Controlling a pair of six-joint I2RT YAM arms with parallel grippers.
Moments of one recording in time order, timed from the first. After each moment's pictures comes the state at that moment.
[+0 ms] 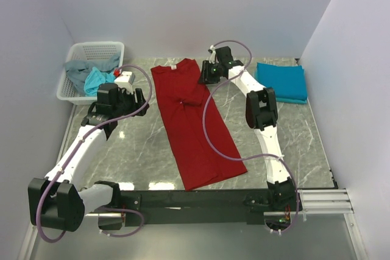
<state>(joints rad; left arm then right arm) -0.16 1.12 0.84 -0.24 0.21 -0.15 0.31 2.59 2.29 -0.52 -0.40 0.31</state>
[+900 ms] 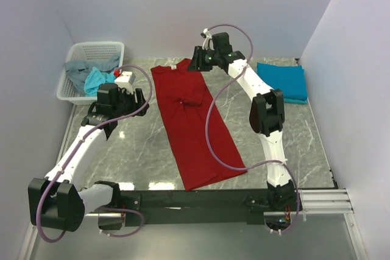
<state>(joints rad) -0.16 1.12 0.84 -0.24 0.21 -0.15 0.37 2.36 2.22 -0.47 -0.53 0.36</state>
